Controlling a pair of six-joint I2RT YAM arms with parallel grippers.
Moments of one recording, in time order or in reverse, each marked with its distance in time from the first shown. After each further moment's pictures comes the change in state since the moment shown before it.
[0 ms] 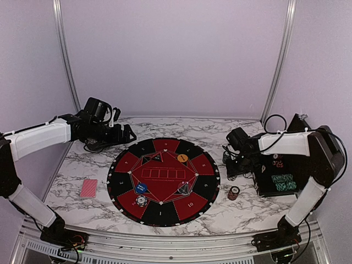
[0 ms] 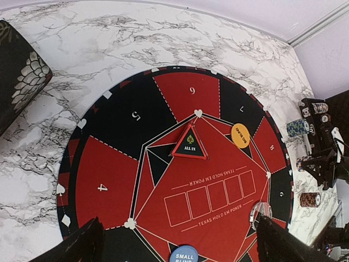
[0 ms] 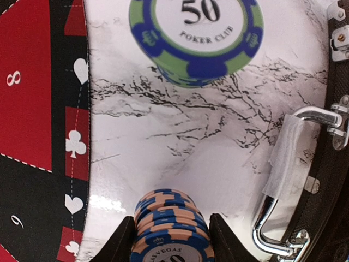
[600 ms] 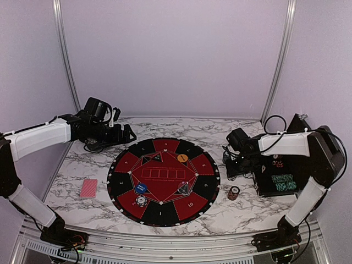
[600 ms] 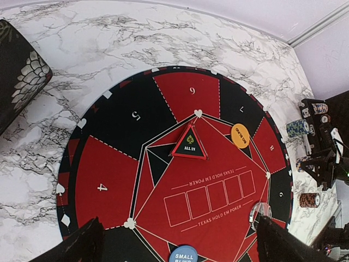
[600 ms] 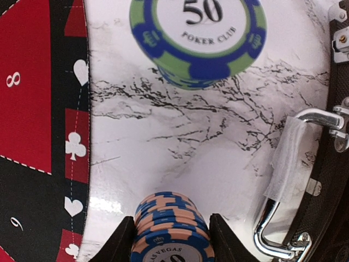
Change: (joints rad) left arm 0.000 0.000 0.000 0.000 0.000 -0.003; right arm -0.001 0.000 -0.013 0.021 0.000 -0.002
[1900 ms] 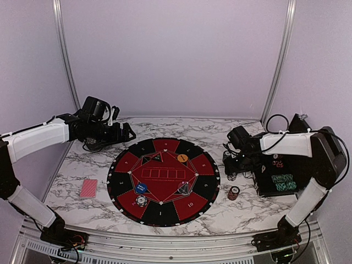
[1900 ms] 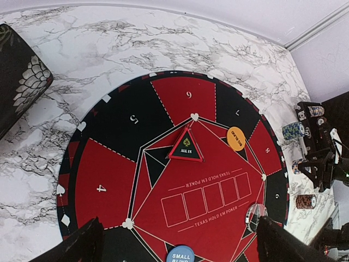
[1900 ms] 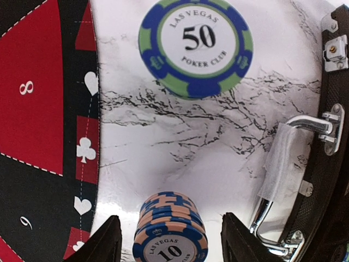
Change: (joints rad) left arm 0.000 -0.021 0.000 0.000 0.000 -0.006; right arm 0.000 -0.024 0.011 -0.004 0.000 -0.004
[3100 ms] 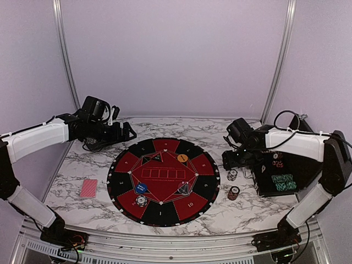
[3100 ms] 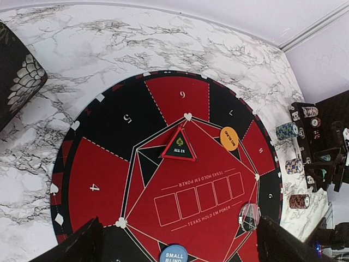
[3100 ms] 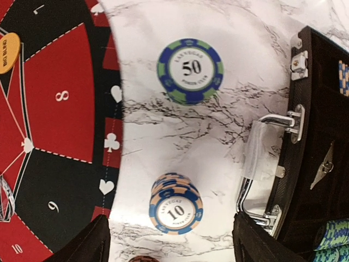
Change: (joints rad) left arm 0.000 -0.004 0.000 0.006 0.025 -0.019; right arm 0.068 -0.093 0.082 -0.132 0.053 0.047
